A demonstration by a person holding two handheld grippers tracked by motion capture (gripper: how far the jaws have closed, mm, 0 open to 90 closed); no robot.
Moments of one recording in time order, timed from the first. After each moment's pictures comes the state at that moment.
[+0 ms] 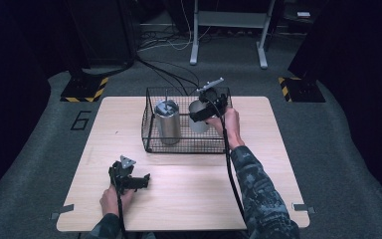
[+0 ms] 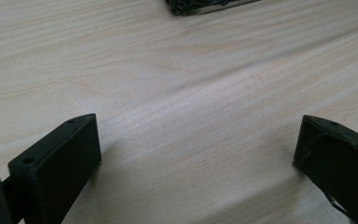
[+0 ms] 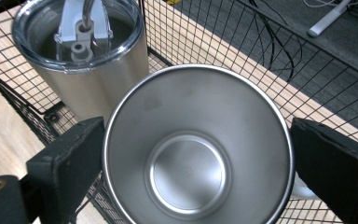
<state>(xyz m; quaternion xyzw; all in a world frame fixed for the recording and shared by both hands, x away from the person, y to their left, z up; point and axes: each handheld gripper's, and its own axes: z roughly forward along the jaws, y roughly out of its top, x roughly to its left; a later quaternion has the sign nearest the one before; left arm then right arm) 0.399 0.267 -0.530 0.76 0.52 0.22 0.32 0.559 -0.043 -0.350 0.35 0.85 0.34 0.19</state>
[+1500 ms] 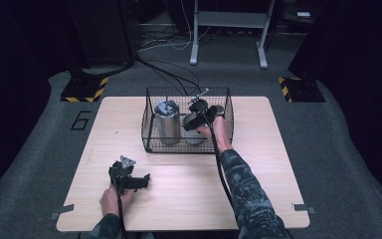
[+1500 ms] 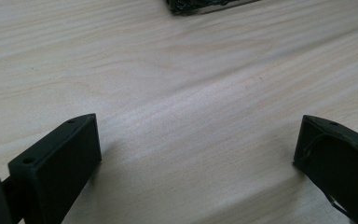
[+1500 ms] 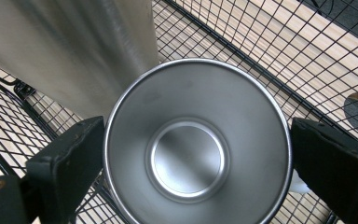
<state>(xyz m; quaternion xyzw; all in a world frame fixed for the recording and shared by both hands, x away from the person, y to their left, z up) 0.399 0.266 -0.531 0.76 0.52 0.22 0.32 0.582 -0.015 -0.411 0.38 0.87 0.27 0.15</state>
